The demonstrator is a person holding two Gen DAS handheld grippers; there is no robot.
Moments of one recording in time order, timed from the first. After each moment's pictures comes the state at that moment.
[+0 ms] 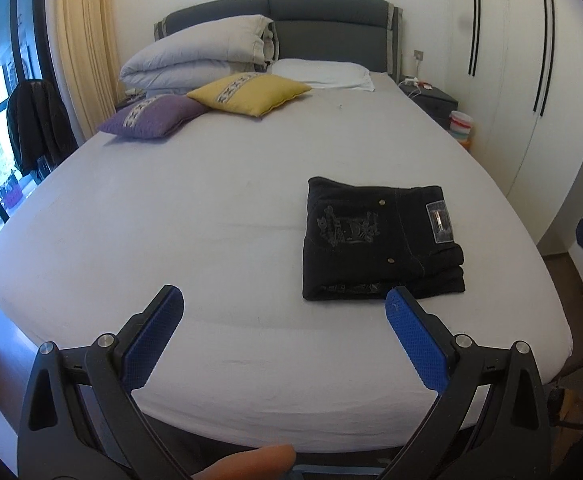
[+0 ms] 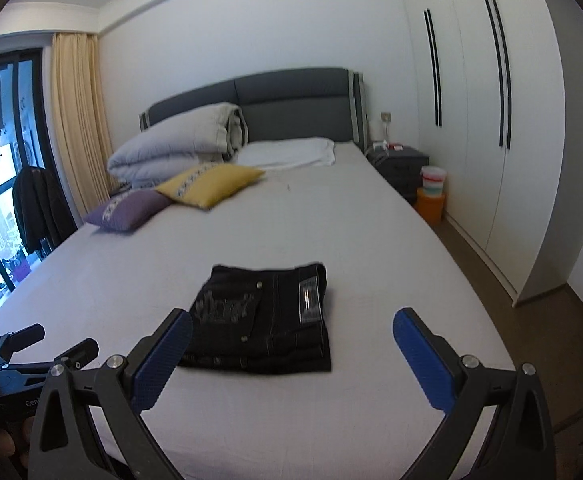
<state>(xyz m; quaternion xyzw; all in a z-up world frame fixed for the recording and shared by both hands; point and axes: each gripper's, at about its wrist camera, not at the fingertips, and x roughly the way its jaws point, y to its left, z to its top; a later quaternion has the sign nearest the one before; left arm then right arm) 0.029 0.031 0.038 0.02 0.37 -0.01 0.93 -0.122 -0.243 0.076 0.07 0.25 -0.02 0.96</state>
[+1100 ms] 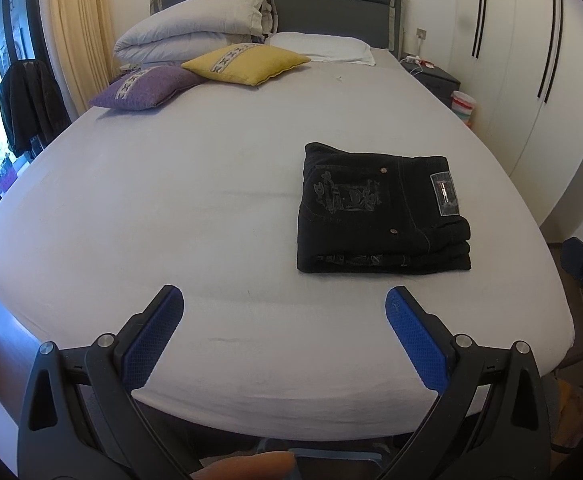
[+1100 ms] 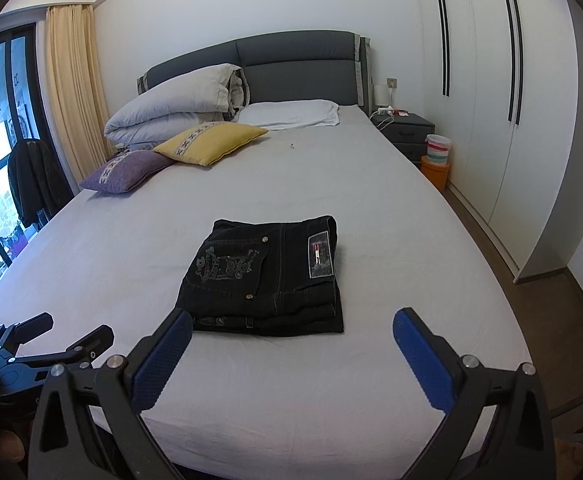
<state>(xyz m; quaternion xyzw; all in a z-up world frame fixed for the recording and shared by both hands) 0.046 0.029 0.005 0.02 0.42 -0.02 0.91 -0.119 -0.227 0.058 0.06 0.32 -0.02 0.95</state>
